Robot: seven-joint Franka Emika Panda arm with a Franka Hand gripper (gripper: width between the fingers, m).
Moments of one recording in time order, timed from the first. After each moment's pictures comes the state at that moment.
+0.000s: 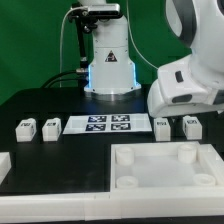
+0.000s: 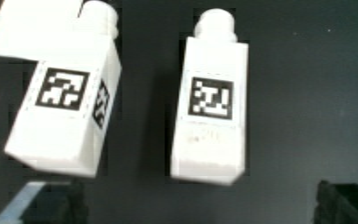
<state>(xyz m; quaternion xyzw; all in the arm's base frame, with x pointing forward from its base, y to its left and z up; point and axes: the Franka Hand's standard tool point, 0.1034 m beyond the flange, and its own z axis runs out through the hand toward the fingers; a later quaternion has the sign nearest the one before) 0.427 0.155 0.049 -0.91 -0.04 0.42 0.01</state>
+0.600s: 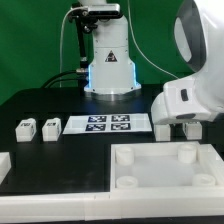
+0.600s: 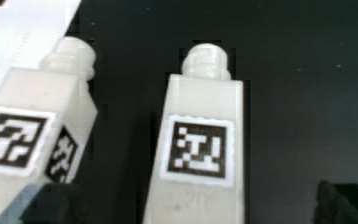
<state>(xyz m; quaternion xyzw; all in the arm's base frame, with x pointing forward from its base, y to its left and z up) 0.406 0.164 0.025 -0.91 -0.04 0.42 0.00</state>
